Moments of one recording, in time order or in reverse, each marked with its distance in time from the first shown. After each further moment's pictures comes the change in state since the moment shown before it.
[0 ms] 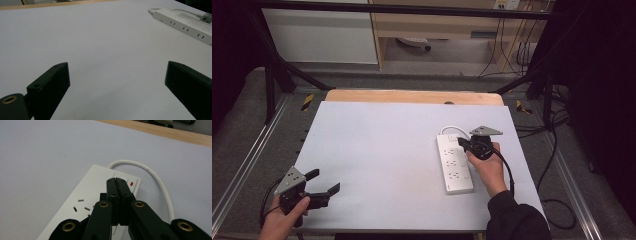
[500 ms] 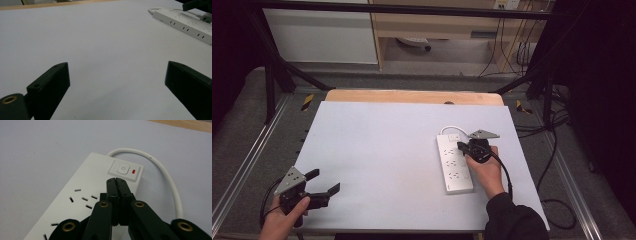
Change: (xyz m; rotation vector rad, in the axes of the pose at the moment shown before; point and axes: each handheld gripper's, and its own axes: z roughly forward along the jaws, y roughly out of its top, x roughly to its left) left arm 0.000 0.000 0.000 0.000 0.000 0.002; right arm 0.001 -0.013 0.009 0.036 -0.012 0.012
